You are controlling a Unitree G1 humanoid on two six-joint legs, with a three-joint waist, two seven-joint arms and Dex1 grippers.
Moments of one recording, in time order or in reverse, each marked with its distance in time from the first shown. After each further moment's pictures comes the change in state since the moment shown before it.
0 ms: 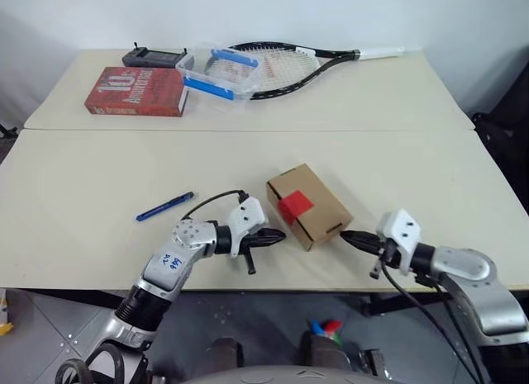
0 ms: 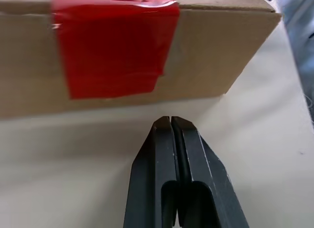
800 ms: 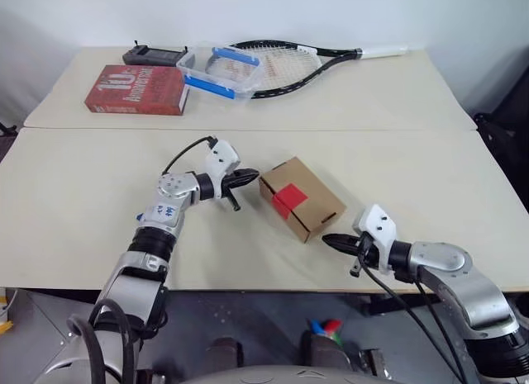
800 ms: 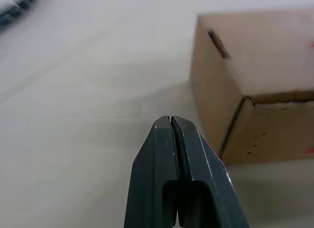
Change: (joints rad) left arm -0.443 -0.087 0.198 0.857 0.118 -0.470 -0.014; right arm -0.026 -0.006 0.059 -0.144 0.049 0.303 -0.084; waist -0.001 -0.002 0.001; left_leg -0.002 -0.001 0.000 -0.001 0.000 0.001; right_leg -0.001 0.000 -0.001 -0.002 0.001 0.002
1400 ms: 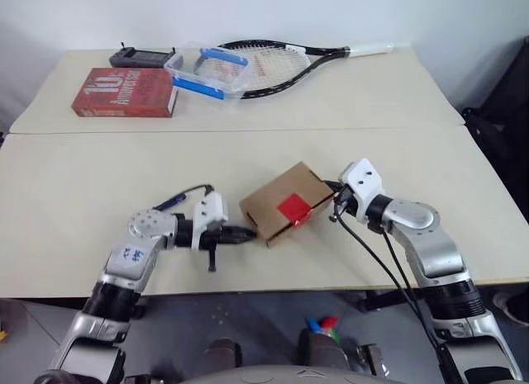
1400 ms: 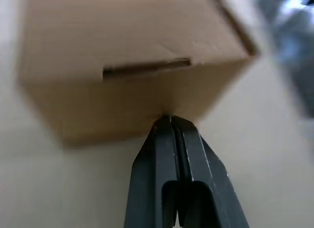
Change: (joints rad) left arm 0.549 0.288 -0.025 -0.919 -0.201 0.408 -0.337; right arm -0.331 0.165 0.063 0.344 -0.209 -0.224 -0.134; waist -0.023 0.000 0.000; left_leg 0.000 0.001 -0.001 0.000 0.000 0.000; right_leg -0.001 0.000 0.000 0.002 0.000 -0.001
